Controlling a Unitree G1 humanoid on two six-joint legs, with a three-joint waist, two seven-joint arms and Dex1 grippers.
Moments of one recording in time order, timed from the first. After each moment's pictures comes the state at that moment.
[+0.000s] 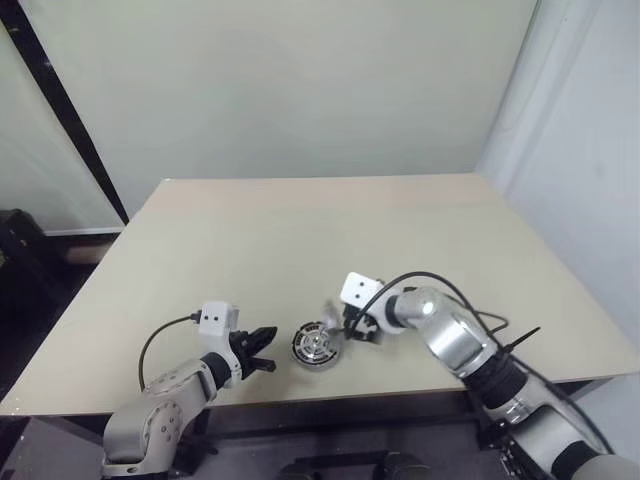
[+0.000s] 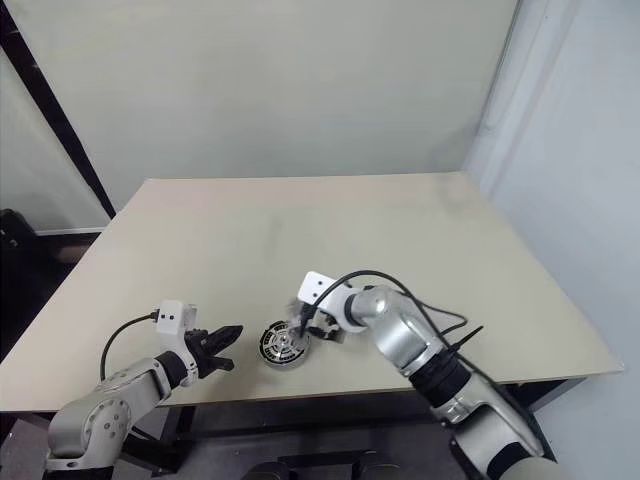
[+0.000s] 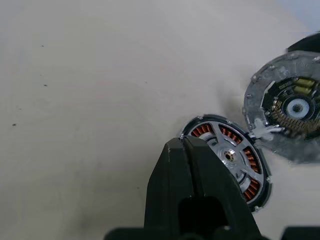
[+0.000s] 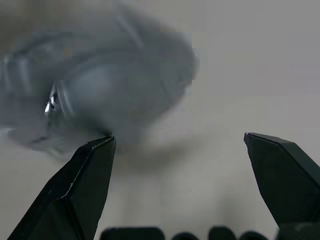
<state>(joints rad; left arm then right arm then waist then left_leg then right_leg) 0.06 0.38 0.19 -0.32 -0.60 0.83 -0.38 -0.59 -0.25 0.58 0.03 -0.17 0.70 0.73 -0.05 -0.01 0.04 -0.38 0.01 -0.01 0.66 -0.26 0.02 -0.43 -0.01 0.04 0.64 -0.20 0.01</state>
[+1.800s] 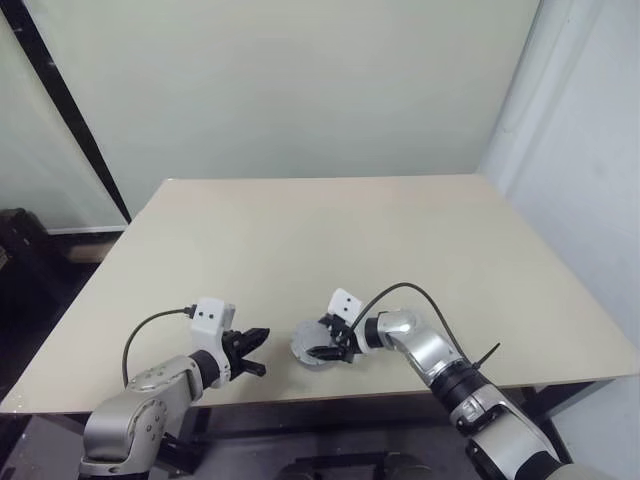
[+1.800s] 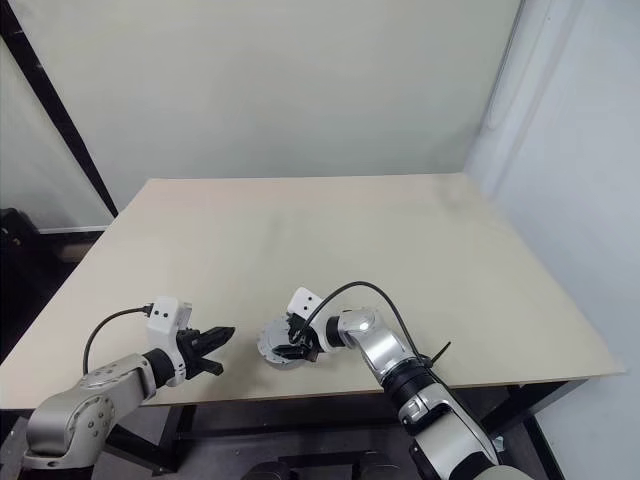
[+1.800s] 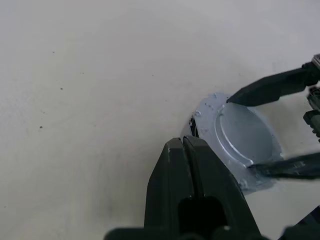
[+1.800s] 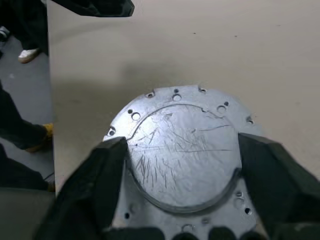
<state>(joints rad) 0.06 0.49 0.18 -0.36 -0.59 0.87 -0.41 -0.58 -0.06 0.44 0.54 -0.02 0.25 0.88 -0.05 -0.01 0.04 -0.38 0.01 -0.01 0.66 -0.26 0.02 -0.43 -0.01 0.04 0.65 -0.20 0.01</state>
